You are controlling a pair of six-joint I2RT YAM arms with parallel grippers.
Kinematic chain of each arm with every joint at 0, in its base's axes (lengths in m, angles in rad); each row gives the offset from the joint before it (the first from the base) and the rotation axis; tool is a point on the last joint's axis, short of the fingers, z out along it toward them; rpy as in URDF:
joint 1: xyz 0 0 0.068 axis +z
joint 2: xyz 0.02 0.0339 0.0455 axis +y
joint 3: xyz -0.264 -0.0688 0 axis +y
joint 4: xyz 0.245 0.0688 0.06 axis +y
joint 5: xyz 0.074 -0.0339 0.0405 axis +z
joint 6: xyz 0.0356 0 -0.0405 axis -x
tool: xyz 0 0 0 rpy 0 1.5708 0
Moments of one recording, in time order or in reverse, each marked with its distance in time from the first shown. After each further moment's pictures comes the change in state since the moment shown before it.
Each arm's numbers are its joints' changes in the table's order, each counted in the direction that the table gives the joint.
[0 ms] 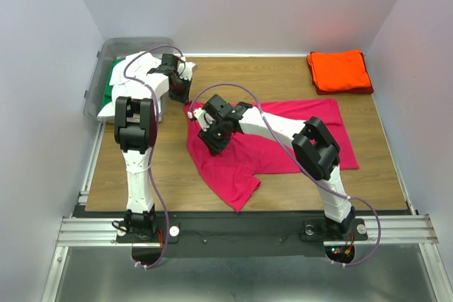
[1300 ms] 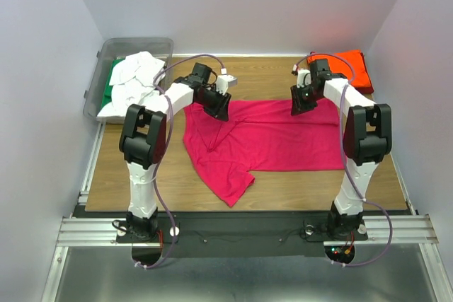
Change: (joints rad) left arm -0.258 -0.207 0.205 -0.021 -0.315 -0.038; right arm -0.788 -0.137 0.155 0.018 0.042 0.058
